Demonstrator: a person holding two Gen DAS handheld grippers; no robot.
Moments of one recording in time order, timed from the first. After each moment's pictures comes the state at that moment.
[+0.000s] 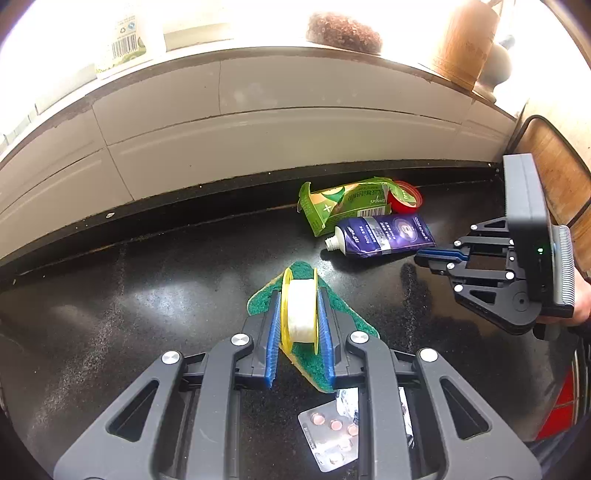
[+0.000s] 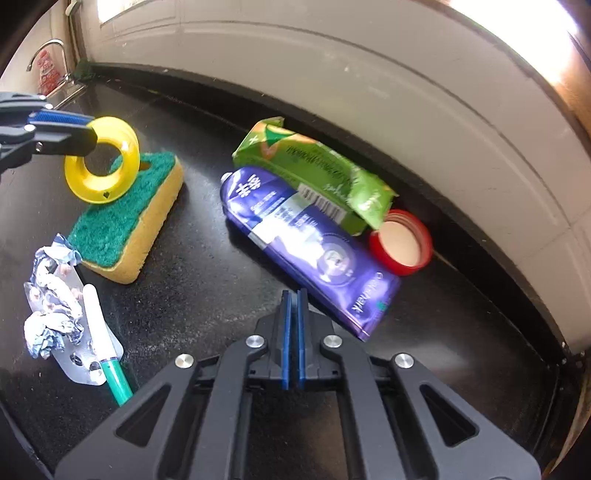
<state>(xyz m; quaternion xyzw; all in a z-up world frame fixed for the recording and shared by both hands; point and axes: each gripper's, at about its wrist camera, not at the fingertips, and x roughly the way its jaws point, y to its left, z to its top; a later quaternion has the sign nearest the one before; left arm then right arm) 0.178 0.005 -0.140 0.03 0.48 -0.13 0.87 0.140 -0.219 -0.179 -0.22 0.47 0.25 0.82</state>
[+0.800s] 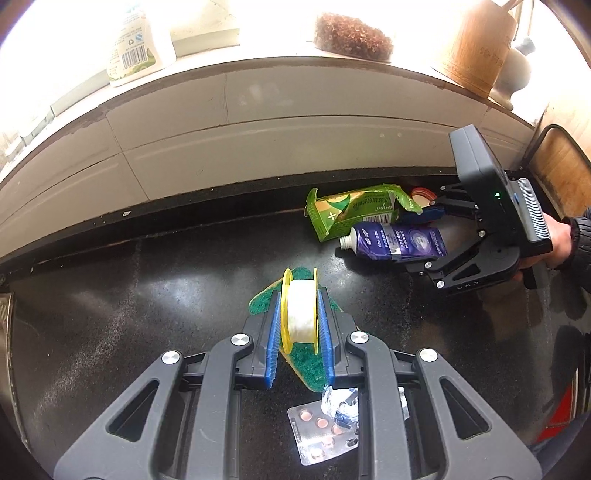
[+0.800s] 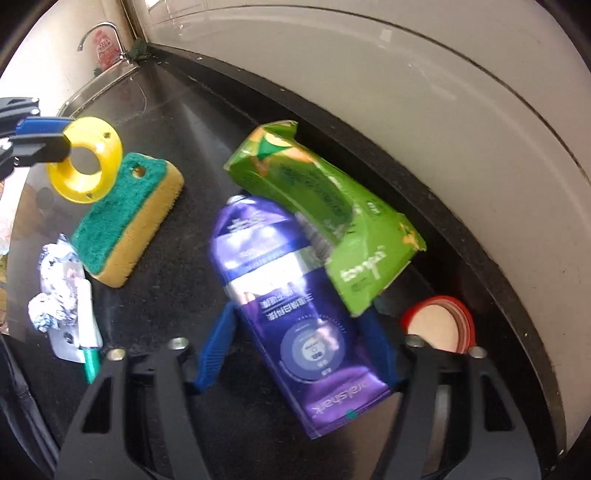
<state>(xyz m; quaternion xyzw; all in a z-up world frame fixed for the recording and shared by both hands) 0.179 -0.006 -0.125 0.03 0.49 -0.08 0.87 0.206 -0.206 -0.193 -0.22 0.50 0.39 0.74</state>
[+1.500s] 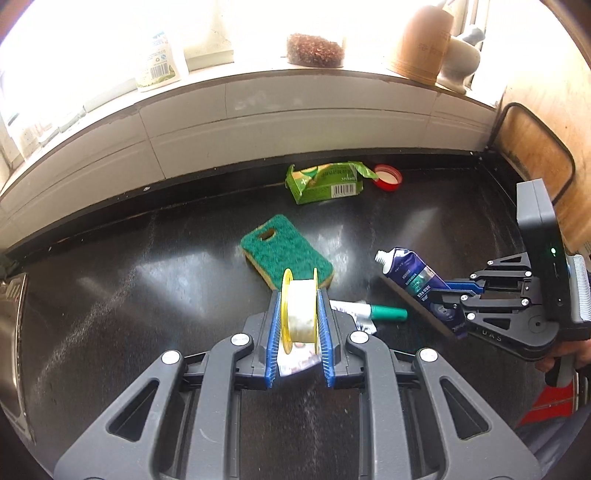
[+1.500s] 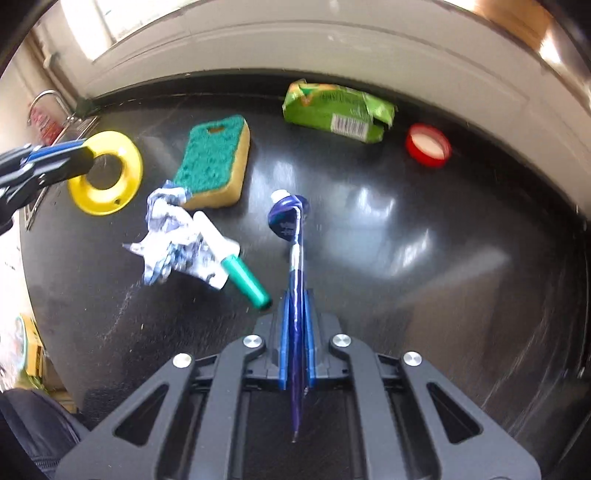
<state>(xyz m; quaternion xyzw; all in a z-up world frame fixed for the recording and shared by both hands) 0.085 -0.009 -0.097 0.04 0.48 -0.09 0.87 0.039 -0.214 -0.154 -0.07 0.56 0.23 0.79</state>
